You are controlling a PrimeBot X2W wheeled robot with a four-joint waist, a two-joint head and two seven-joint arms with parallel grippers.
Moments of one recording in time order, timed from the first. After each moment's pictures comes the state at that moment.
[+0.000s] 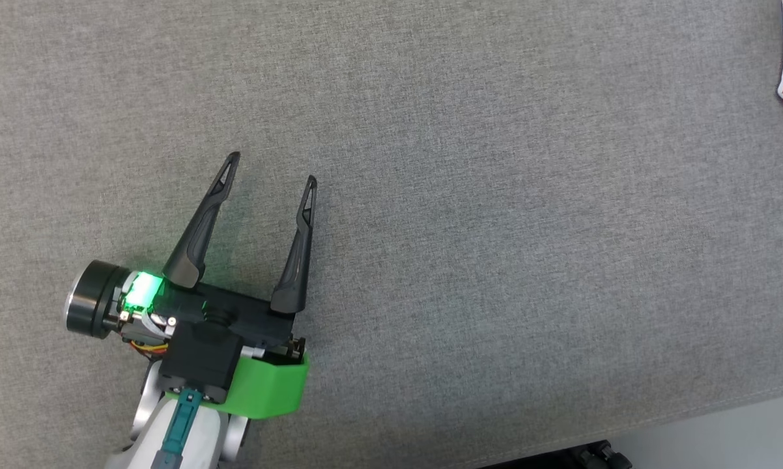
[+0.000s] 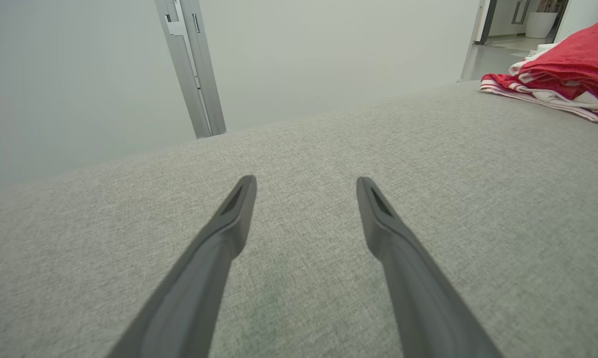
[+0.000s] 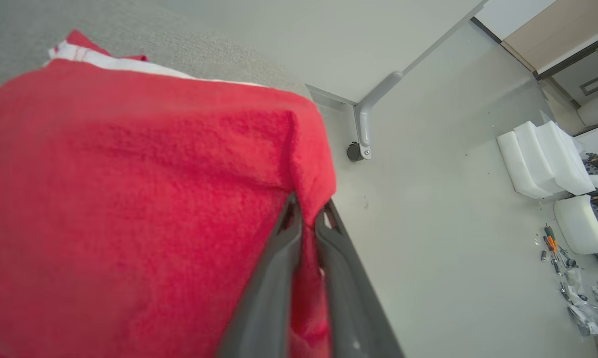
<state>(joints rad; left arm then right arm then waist) -0.25 0.21 -0.38 -0.18 0.01 0.08 -0.26 -1.13 -1.19 1.06 0.71 1.06 0.13 -0.24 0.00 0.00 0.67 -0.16</state>
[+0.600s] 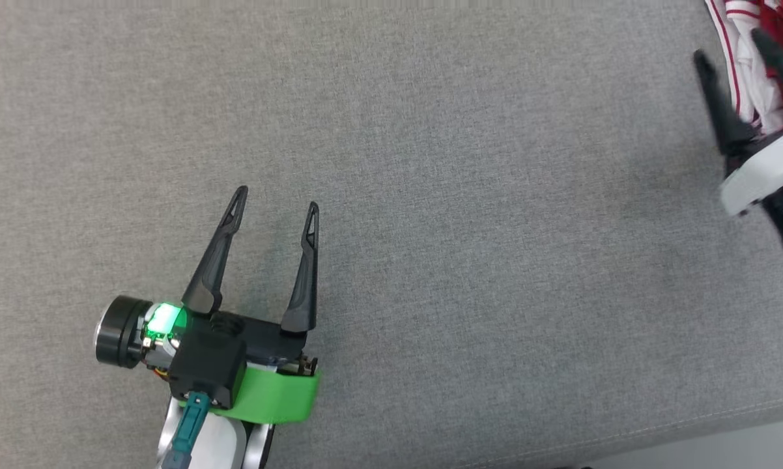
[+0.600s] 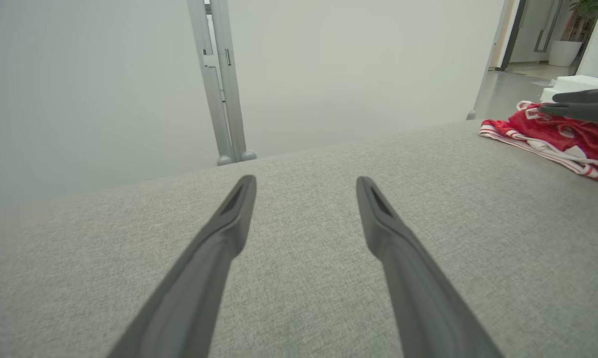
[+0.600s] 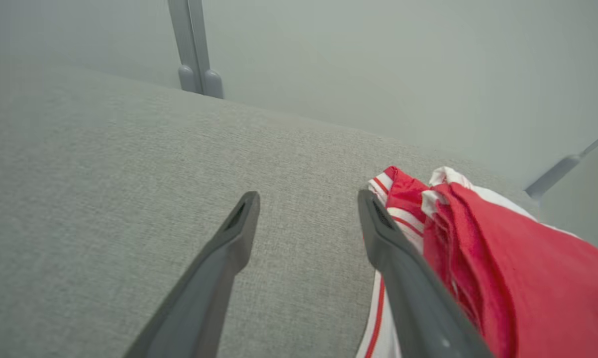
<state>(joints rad) -0.18 0.14 -0.36 -0.13 -0.05 0.10 -0.26 -0.80 -0.70 0.62 0.50 0.71 0.13 -0.26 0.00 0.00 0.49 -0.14</state>
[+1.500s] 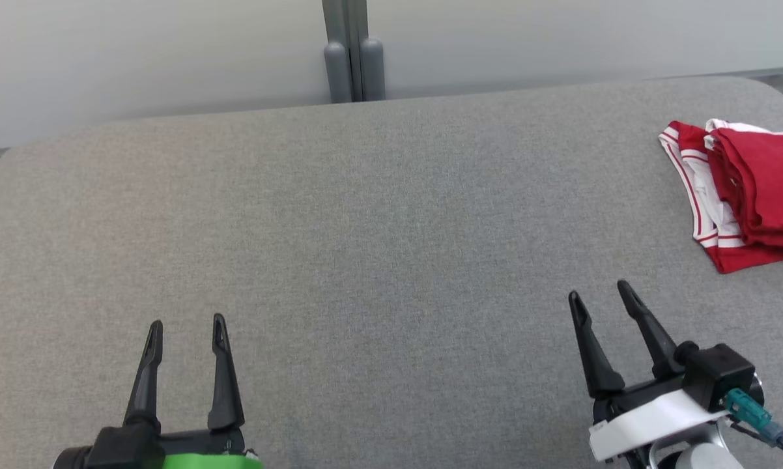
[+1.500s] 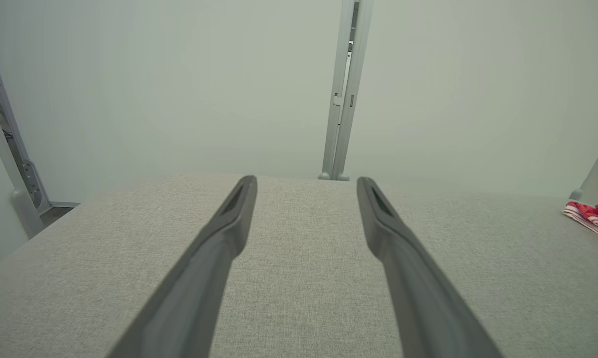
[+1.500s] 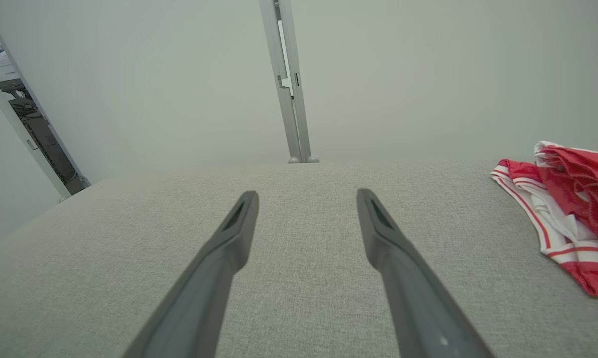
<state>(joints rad) 0.13 0.05 -0.12 -0.11 -0.20 0.08 -0.26 0.00 -0.17 0.18 0.04 0.29 0.13 -0.26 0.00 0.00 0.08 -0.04</state>
